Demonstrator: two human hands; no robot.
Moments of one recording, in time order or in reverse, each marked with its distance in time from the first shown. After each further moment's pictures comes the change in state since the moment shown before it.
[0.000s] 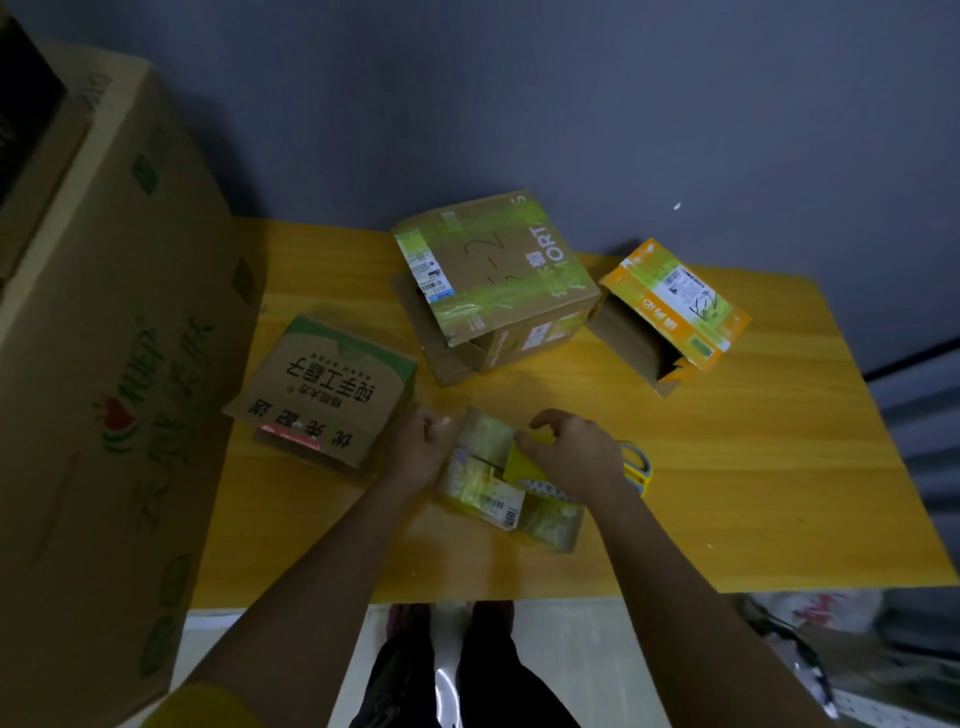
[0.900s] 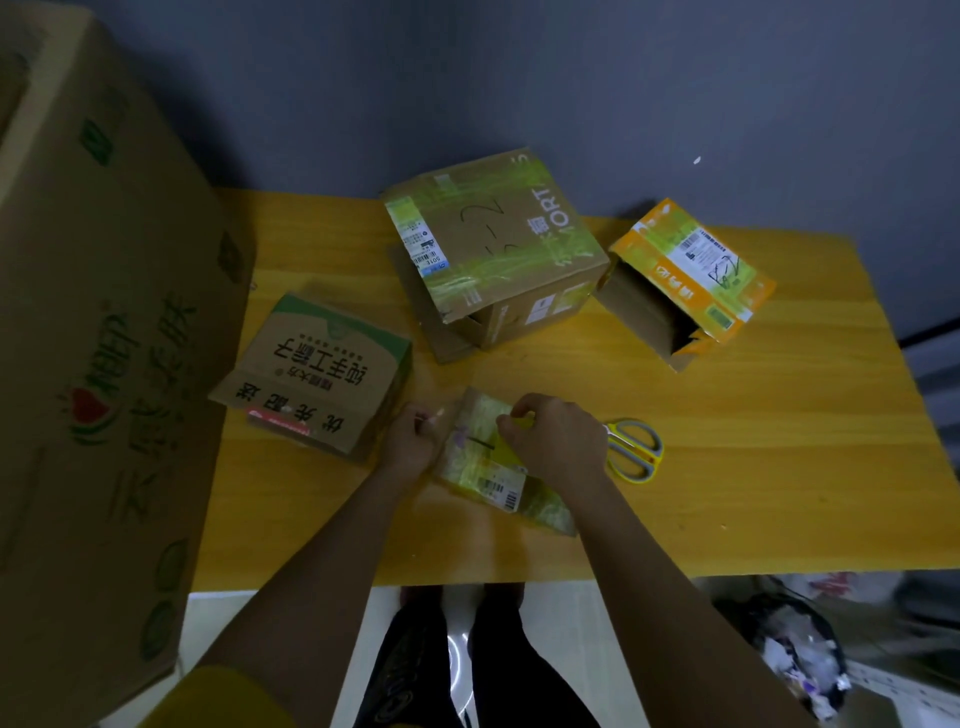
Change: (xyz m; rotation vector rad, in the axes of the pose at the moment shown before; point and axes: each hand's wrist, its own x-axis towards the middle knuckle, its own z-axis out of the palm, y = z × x) left_hand 0.015 -0.032 0.026 -0.041 -0.030 -0.106; right_hand -0.004 -0.020 0.005 0.013 0.023 -0.010
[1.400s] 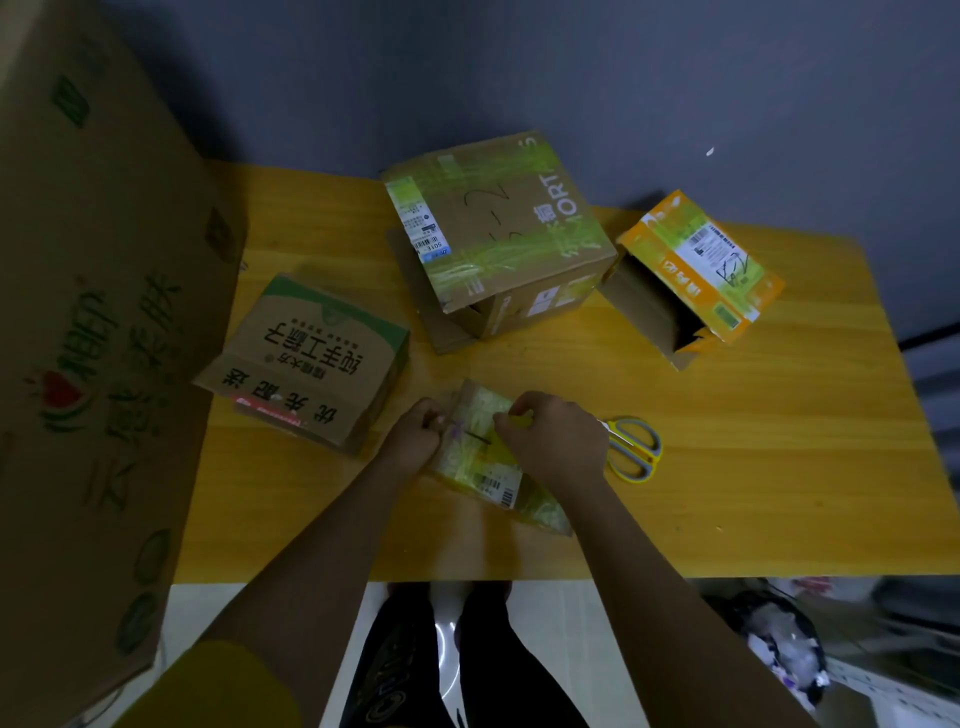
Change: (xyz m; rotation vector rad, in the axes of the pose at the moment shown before) left_hand 0.016 -0.013 0.014 -0.083 -0.207 -0.062; right_hand -0.002 -0.004 0.005 -0.038 0.045 0.012
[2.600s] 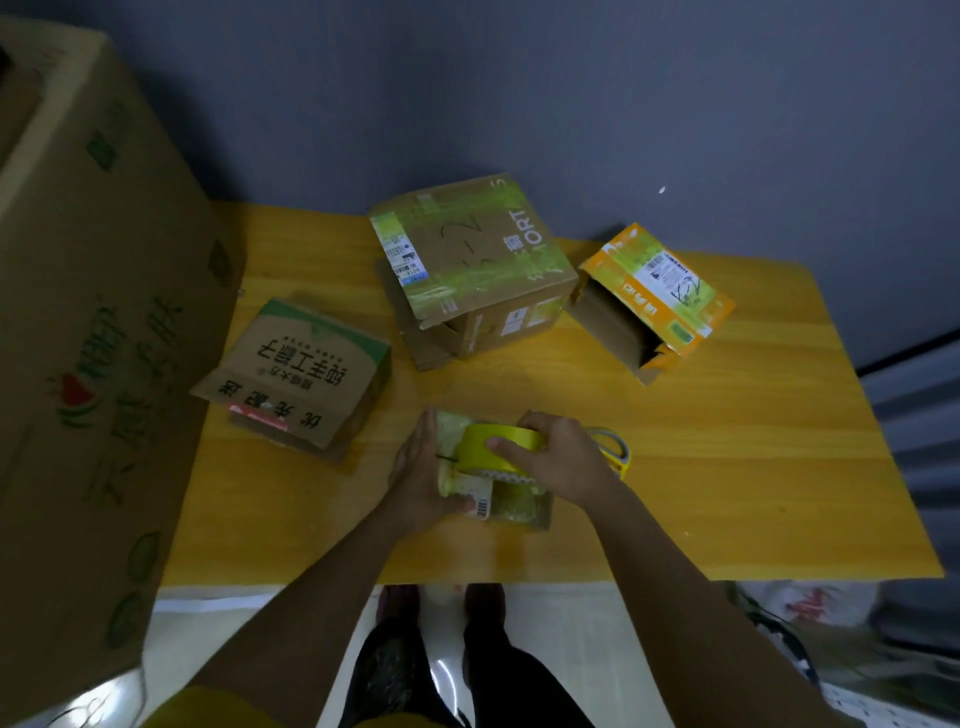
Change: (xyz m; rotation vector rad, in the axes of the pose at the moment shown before) left_hand -0.056 -0.001 0.029 0.274 -0.077 0.296; right_hand -0.011 0.061 -0.010 0.405 -0.163 -0.171
